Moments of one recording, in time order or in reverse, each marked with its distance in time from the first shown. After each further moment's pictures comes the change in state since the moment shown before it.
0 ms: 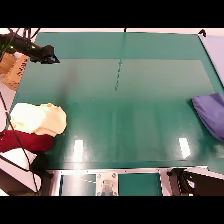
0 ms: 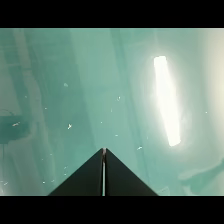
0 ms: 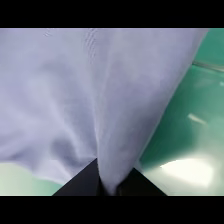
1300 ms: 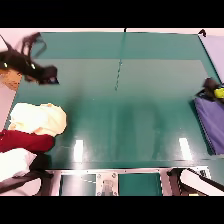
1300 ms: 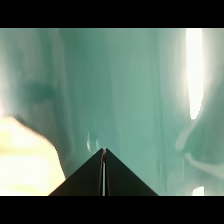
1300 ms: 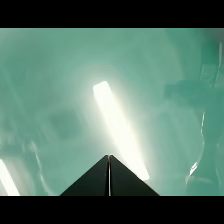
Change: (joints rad) left arm -0.149 0.527 -0.615 0.213 0.021 -0.176; right arm 0.903 0.144 0.188 -0.113 0.217 0.084
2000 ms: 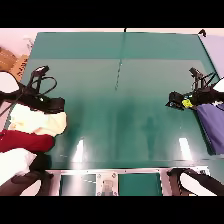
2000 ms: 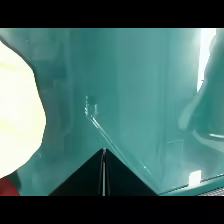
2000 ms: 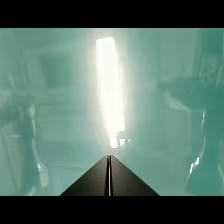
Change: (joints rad) left arm -0.096 0.266 -0.404 0.050 0.083 -0.110; right arm 0.299 0.068 -0.204 0.008 -0.095 -0.034
